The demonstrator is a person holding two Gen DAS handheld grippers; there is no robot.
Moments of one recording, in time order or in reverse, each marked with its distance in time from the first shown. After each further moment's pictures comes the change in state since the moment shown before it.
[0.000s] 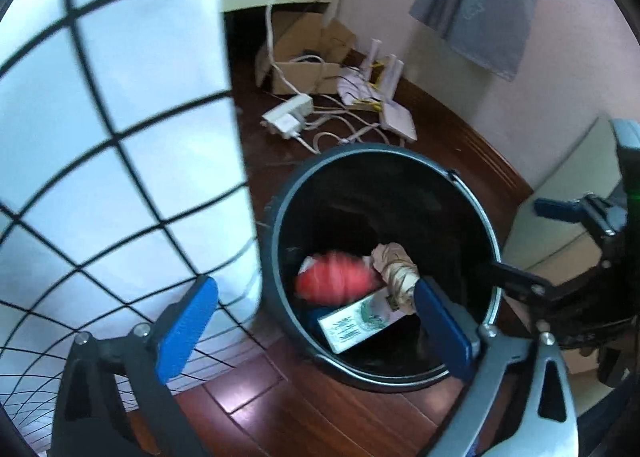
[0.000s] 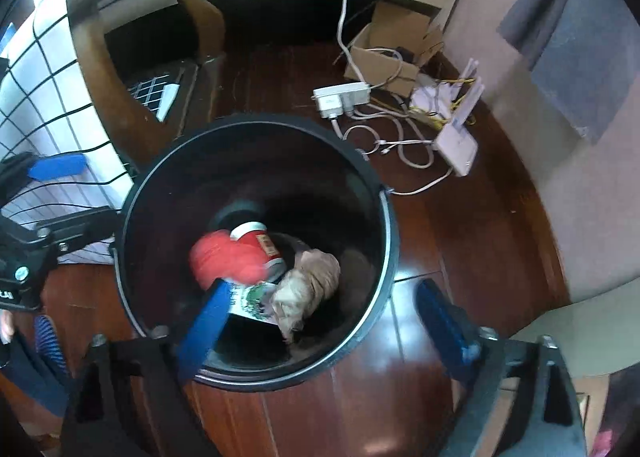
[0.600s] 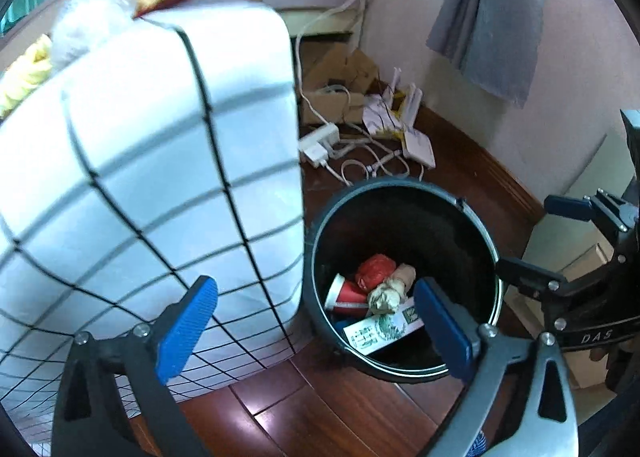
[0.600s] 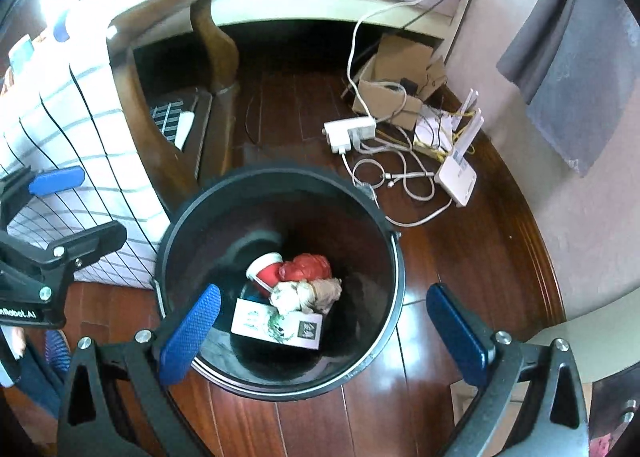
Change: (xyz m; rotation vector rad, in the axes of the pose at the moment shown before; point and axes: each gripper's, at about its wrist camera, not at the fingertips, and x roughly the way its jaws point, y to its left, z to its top) left arm -0.056 0.009 0.004 -0.020 -0.097 0.085; right arm -0.048 0.016 0.018 0.000 -0.103 0.032
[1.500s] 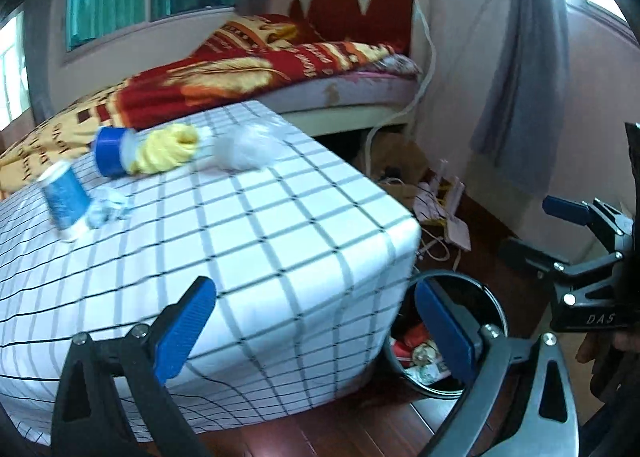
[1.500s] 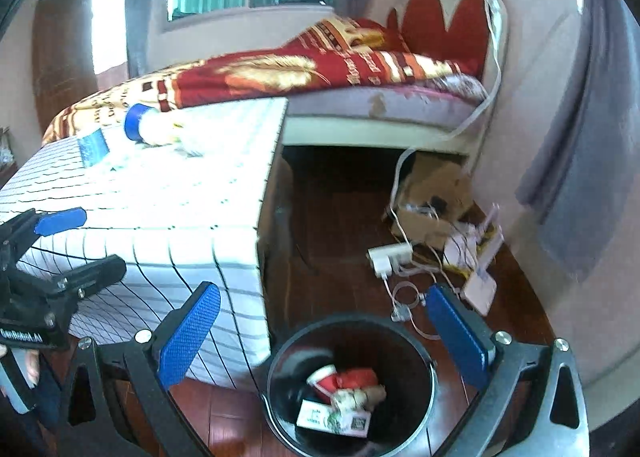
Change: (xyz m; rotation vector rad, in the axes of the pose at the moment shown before) left arm -0.117 0.078 0.022 -0.101 -0.259 0.147; right arm -0.100 0.078 0.076 -0.074 -0.364 0.089
